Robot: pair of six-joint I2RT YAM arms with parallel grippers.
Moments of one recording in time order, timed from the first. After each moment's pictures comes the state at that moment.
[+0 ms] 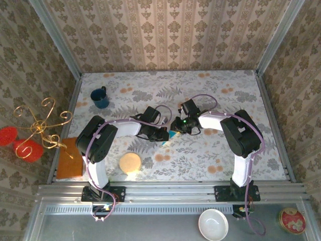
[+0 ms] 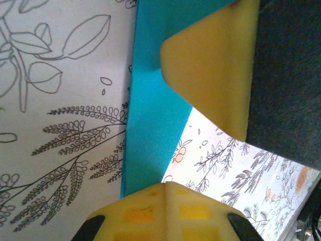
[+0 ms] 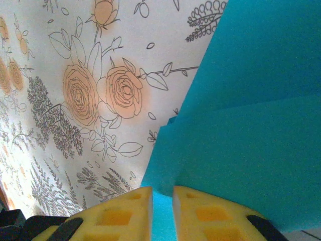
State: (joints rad) left arm -0.69 1.85 0.99 -0.22 0.56 -0.52; right arm 0.47 1.92 1.07 -0.20 -0.43 0.72
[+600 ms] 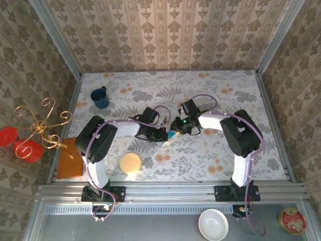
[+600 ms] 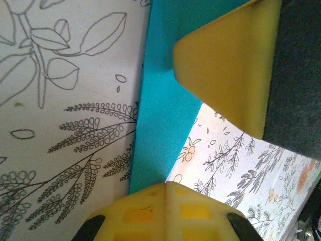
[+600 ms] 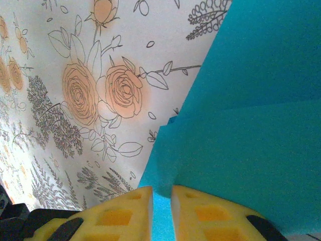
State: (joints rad) left arm -0.67 1.85 0.96 -0.18 0.57 -0.51; right arm 0.46 1.92 1.07 -0.20 -0.44 0.72
